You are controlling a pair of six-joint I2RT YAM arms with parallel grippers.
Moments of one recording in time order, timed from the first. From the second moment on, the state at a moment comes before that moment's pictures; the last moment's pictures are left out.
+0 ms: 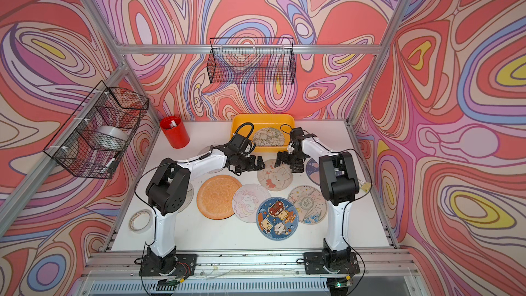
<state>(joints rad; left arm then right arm) -0.58 2.07 1.50 -0.45 0.28 -0.58 0.19 2.05 1.52 -0.86 -0.34 0.33</state>
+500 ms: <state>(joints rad) -0.62 2.15 1.58 -0.49 0.28 -0.60 0.17 2.01 1.42 -0.88 -0.33 0.31</state>
